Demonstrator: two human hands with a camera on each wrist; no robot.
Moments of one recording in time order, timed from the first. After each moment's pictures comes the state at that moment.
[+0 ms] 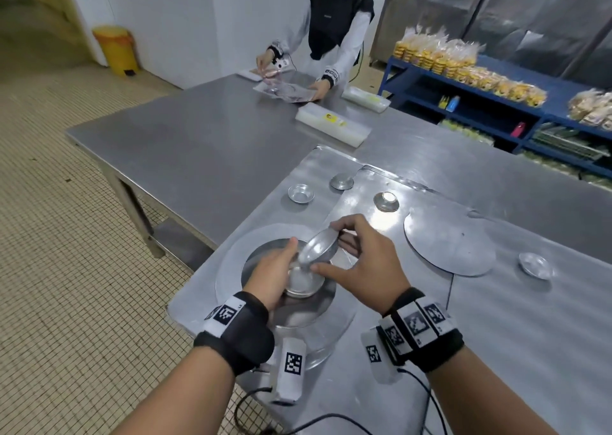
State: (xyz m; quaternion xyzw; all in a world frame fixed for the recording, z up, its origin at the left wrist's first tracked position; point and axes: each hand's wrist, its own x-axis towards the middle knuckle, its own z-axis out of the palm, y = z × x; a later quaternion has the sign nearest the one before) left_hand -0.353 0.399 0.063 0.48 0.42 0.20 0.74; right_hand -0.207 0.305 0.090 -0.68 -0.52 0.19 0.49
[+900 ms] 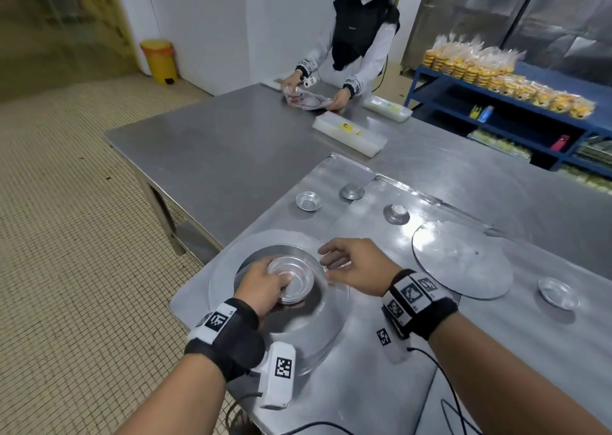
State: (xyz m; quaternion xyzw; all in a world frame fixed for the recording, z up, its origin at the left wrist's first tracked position) left_hand -0.344 0.383 0.064 0.44 0.49 0.25 0.71; right_hand -0.138 0.331 0.069 -0.68 -0.58 0.34 0.28
